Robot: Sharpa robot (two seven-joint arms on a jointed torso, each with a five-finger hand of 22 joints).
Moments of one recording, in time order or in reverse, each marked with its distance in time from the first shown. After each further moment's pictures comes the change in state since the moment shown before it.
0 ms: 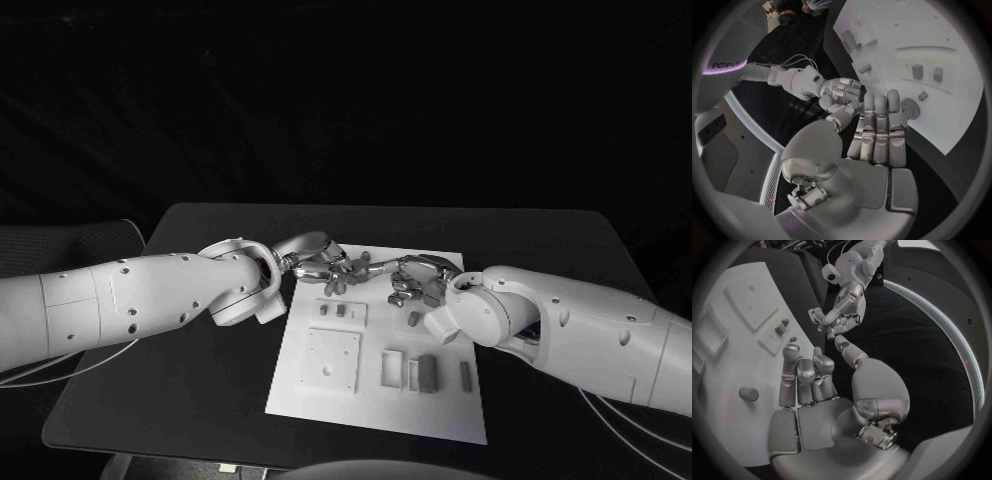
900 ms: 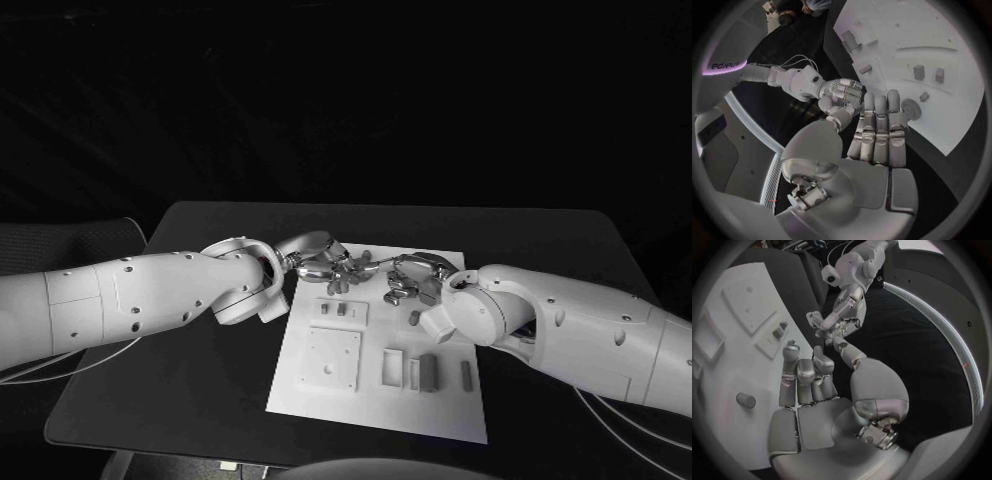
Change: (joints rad) left arm 0.000 0.004 0.000 0.003 -0.005 -0.002 -0.004; left_hand 0.005 0.000 0.000 0.000 -0.004 -0.003 0.003 -0.001 0.000 0.000 0.000 0.000 -0.001 0.003 -0.003 0.000 0.000 0.000 0.000 0.000 0.000 0.003; right arm 0.000 0.017 0.003 0.002 -0.021 -0.007 0.002; right_hand 0.021 0.021 -0.007 0.002 0.006 0.028 -0.014 0.027 0.022 -0.004 -0.004 0.004 -0.005 -0.004 -0.010 0.000 0.001 0.000 -0.002 0.002 0.000 0.000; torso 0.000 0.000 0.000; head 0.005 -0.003
